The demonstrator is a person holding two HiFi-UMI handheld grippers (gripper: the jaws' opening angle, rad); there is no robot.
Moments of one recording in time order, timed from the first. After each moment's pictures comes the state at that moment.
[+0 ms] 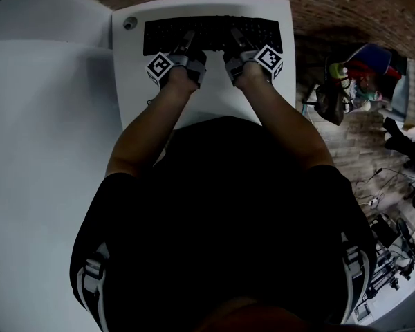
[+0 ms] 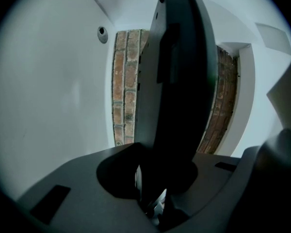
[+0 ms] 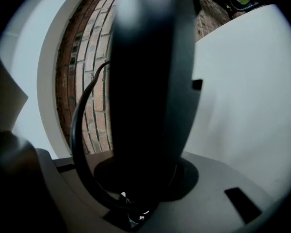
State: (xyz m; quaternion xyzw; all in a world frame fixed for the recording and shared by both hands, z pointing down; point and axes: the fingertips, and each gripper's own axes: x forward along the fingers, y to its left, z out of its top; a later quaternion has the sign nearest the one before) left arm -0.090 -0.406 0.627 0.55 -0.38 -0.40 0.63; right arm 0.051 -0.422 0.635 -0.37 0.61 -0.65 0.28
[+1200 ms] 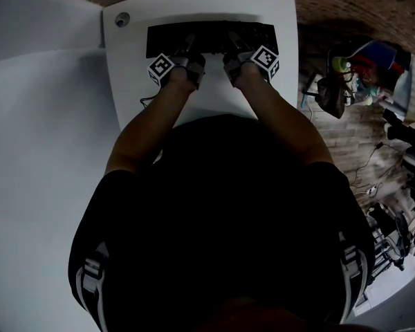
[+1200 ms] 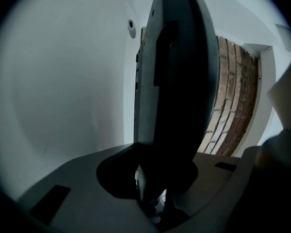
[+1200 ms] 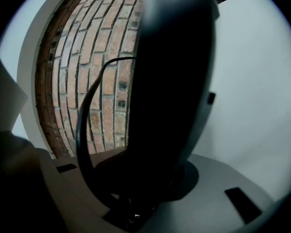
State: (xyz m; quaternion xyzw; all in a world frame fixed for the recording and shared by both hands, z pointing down) left arm -0.089 -0.422 0.726 0.51 -0.39 -0.36 0.68; right arm 0.050 -0.435 0.733 -0.41 0.57 -0.68 0.22
